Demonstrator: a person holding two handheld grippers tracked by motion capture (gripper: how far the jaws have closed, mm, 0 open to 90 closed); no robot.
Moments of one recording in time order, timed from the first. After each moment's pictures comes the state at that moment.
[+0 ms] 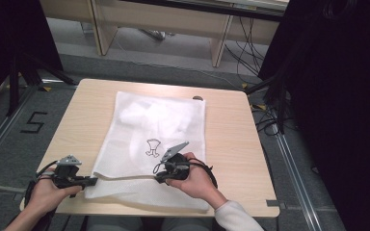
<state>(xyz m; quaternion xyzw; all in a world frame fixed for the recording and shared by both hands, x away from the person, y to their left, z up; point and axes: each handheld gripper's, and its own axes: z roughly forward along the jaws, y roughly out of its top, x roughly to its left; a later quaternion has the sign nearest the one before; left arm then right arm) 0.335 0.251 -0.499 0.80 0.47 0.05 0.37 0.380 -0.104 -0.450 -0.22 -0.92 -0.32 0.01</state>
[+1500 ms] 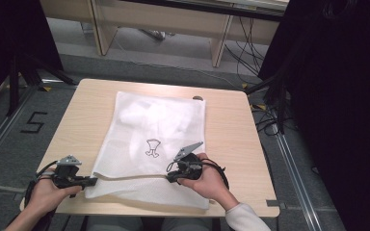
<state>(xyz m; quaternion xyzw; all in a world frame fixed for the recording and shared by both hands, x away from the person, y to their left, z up) 0.336 0.251 -0.498 0.81 0.47 0.04 0.36 0.381 -0.138 -0.448 -0.25 -0.91 -0.32 0.02</state>
